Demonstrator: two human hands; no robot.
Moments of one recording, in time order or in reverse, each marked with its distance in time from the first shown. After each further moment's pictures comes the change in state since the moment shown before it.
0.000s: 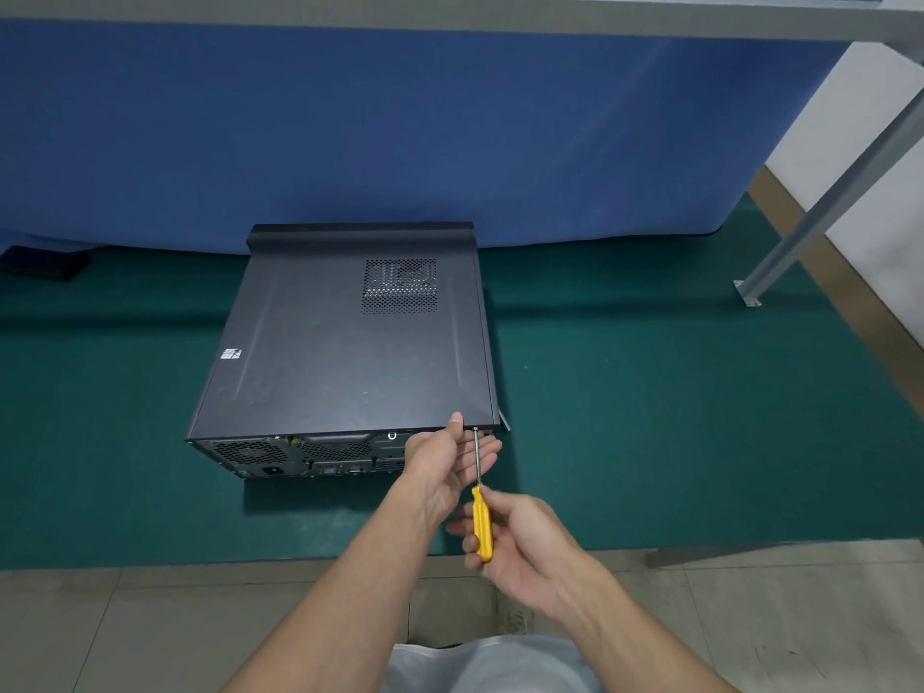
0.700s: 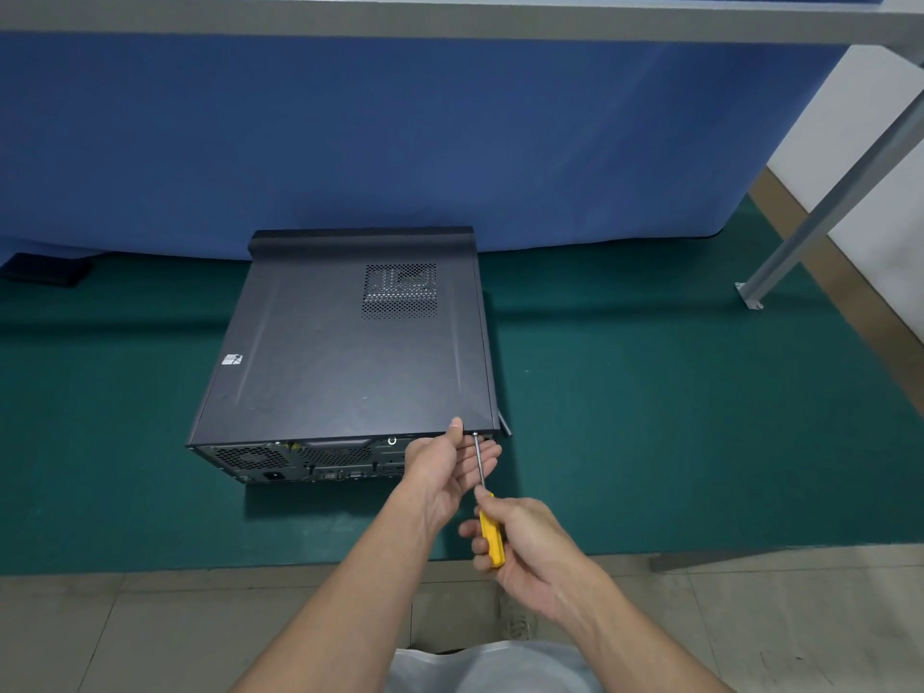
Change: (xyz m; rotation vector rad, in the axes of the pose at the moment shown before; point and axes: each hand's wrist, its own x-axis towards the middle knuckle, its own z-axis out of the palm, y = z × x) left_hand 0.002 -0.002 -0.002 -0.007 -0.012 0.004; right_hand 0.003 -0.001 -0.005 -0.101 0.047 -0.067
